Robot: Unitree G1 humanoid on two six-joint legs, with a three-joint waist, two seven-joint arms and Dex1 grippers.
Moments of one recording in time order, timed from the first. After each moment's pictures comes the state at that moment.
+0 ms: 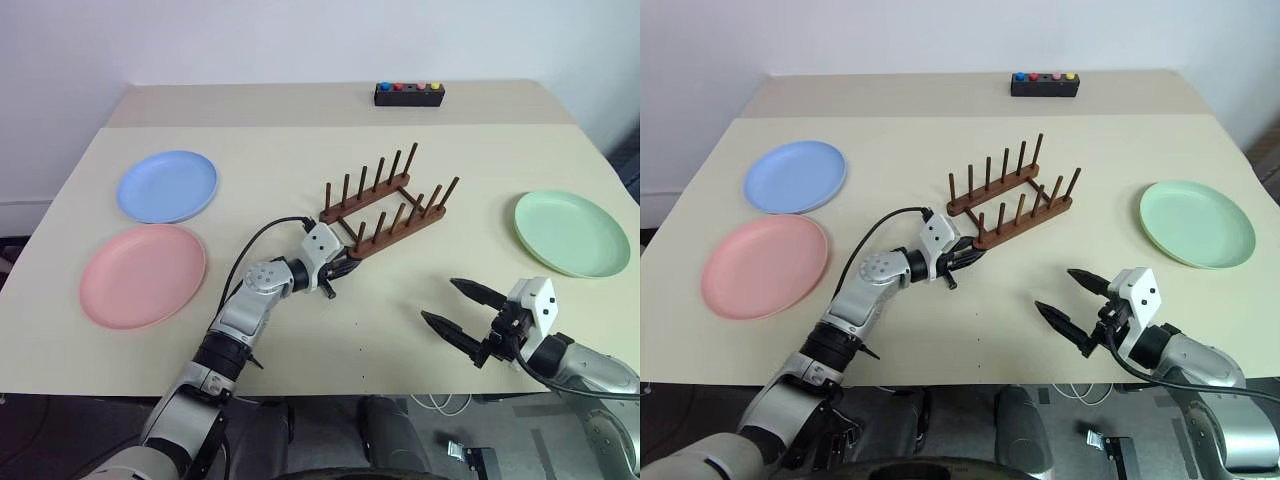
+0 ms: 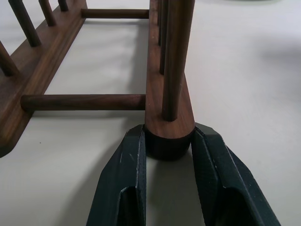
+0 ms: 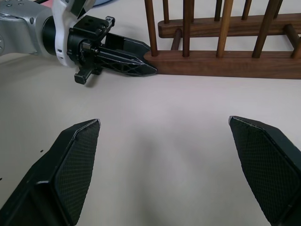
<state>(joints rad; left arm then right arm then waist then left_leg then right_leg) -0.52 0.17 -0.29 0.33 -0.07 0.13 -0.71 0.29 -0.61 -0.29 -0.45 0.56 0.34 0.81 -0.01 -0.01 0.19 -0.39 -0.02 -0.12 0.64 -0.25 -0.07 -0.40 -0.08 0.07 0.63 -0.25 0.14</state>
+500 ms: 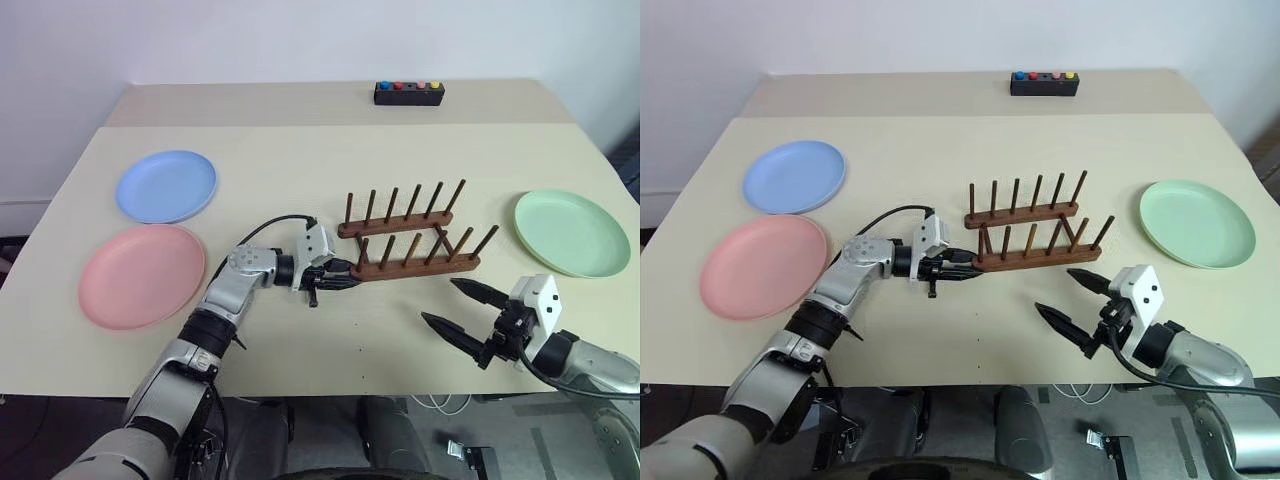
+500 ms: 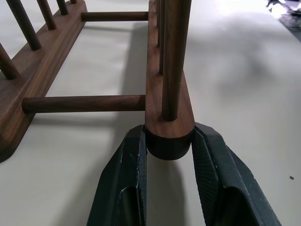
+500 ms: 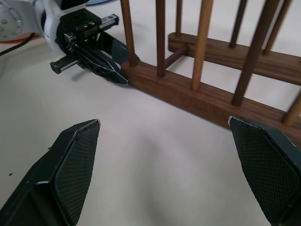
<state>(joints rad) -0.64 0.25 -0.30 0.47 -0.15 0.07 -1.15 0.30 -0.65 -0.31 -0.49 0.59 0.39 0.81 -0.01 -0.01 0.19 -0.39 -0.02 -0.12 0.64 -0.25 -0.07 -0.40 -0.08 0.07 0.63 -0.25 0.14</state>
